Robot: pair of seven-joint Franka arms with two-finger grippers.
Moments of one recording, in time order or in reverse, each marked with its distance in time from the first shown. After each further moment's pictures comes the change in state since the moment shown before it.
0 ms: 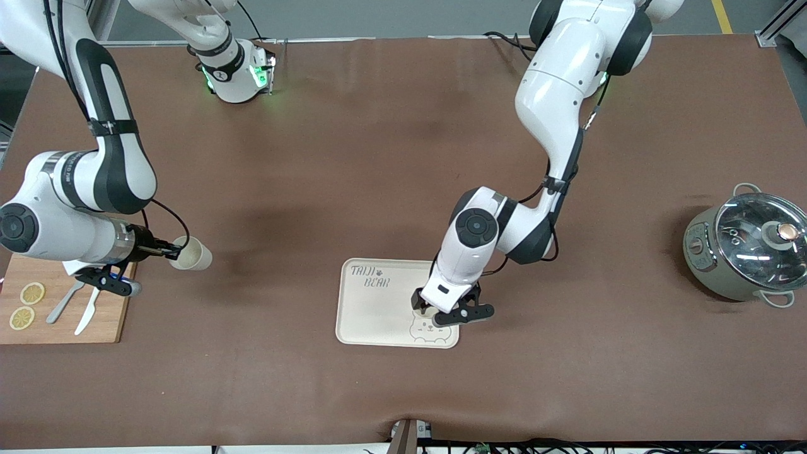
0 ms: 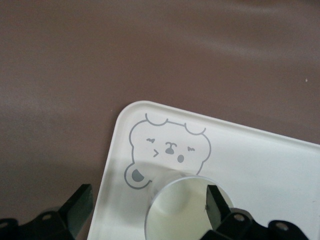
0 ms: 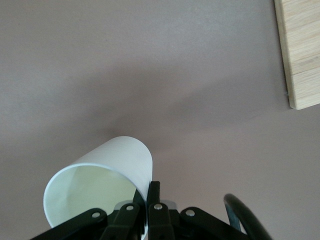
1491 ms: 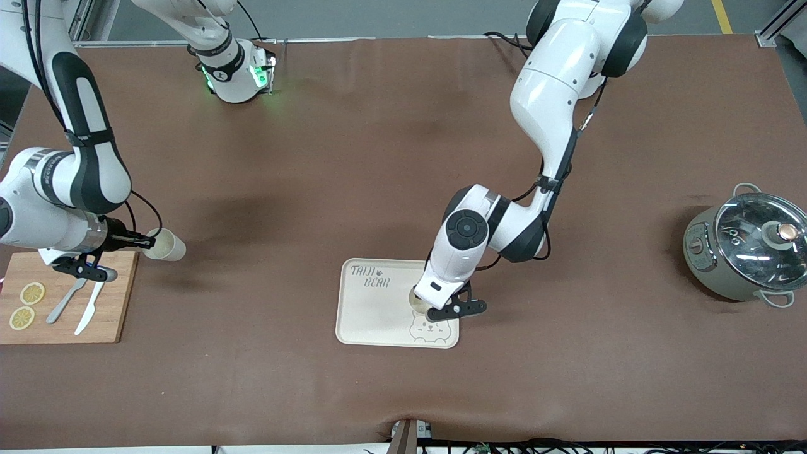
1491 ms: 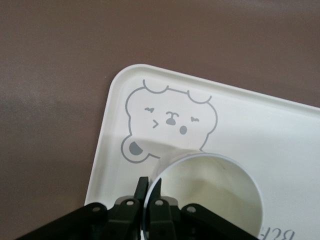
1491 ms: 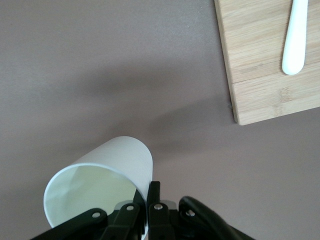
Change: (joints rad) left arm -0.028 0.032 -0.003 0.018 -0.007 -0.065 -0.002; right arm -0.147 -0.012 -0.018 -0.146 -0.032 0.119 -0.234
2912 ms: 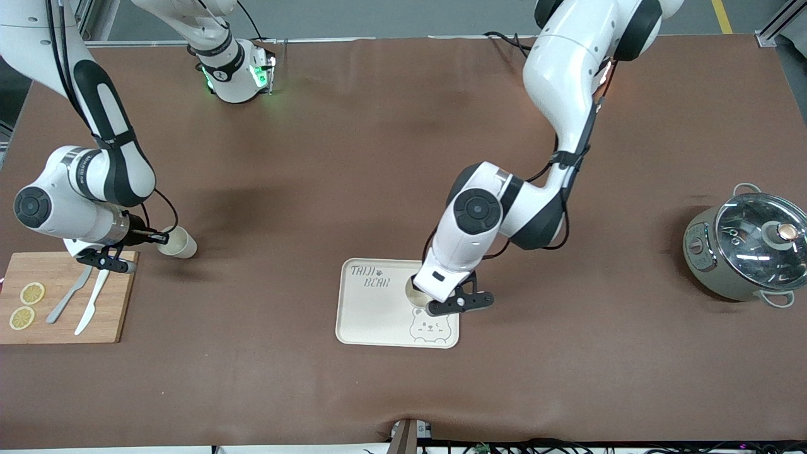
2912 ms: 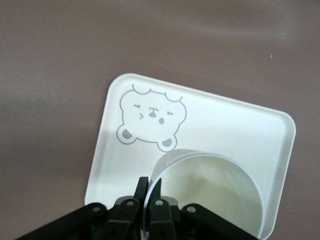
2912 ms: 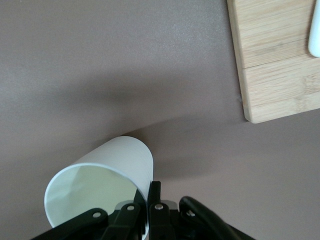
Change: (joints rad) left arm -0.003 -0.083 -0.009 0.053 -0.030 -0.139 -0.004; right arm 0.001 0.000 -0.002 -0.161 -0.029 0.200 0.000
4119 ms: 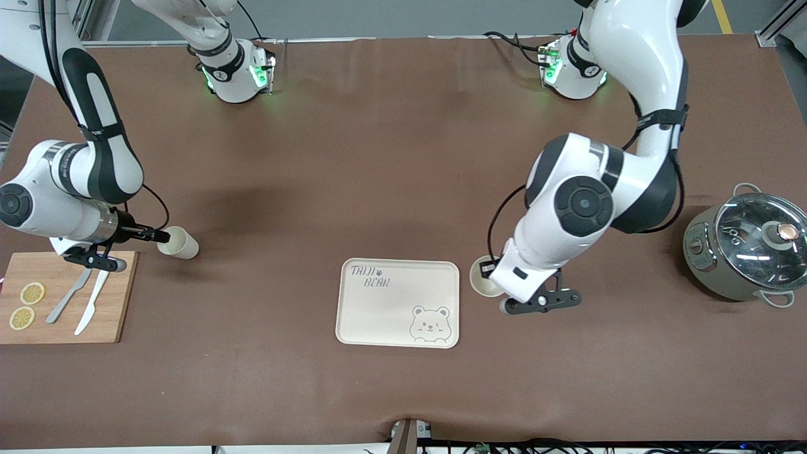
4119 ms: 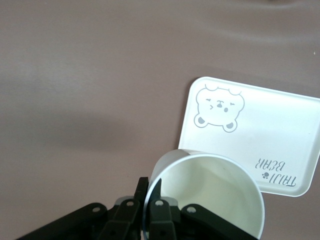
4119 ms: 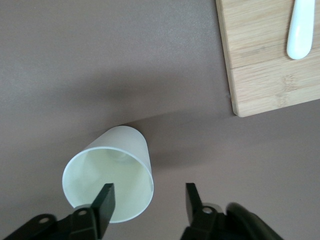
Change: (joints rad) left arm 0.136 -0.213 0.010 -0.027 0.000 -0.335 0.189; right arm 0.001 -0.032 -0.003 0.015 -0.008 -0.051 -0.002
